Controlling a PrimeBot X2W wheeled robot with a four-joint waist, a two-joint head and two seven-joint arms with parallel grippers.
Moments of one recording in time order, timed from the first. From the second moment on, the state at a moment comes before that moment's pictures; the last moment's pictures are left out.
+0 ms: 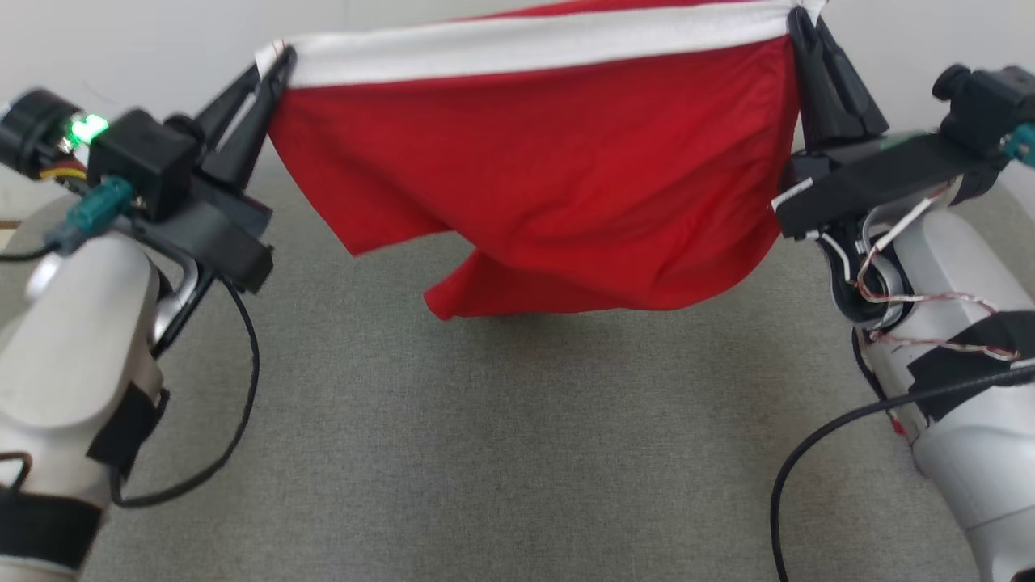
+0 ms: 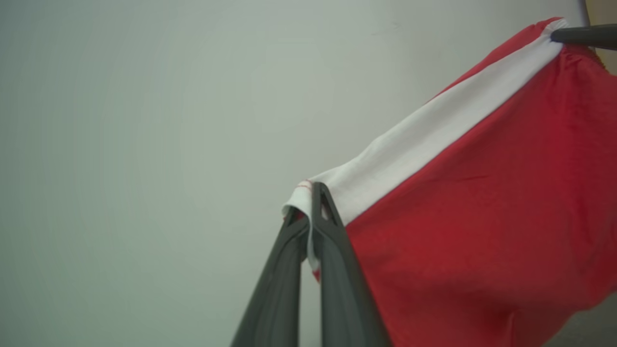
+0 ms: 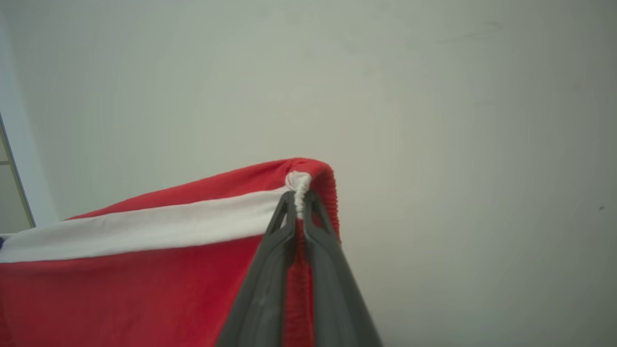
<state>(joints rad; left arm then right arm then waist) -0.98 0.37 -0.47 0.40 -0.19 -0.13 -0.26 -0.90 -0.35 0.55 0.47 0.70 0.13 -0.26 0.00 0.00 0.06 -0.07</state>
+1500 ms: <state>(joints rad) -1.04 0.28 -0.55 0.33 -0.13 0.02 -0.26 -0.96 -0.37 0.50 0.63 0.56 0.13 -0.26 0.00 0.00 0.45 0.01</state>
